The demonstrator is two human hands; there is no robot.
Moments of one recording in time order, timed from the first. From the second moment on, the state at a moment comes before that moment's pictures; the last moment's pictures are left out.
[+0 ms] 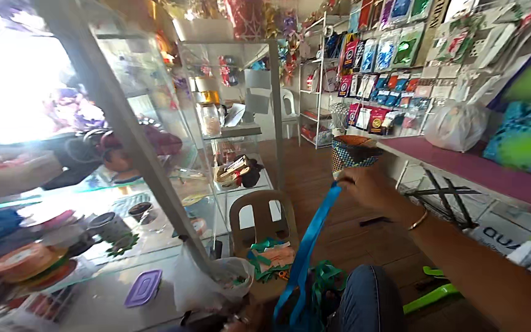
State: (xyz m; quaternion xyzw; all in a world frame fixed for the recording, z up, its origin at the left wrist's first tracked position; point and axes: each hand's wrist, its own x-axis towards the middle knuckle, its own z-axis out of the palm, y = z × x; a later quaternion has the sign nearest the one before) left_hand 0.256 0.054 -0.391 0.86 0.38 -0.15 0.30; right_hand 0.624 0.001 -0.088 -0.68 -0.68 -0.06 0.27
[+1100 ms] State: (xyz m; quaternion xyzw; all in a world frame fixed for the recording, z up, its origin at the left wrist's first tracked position) left_hand 0.184 0.025 -0.240 0.68 0.27 0.13 0.67; right_hand 0.651 0.019 -0.155 -0.71 -0.65 -0.05 0.27
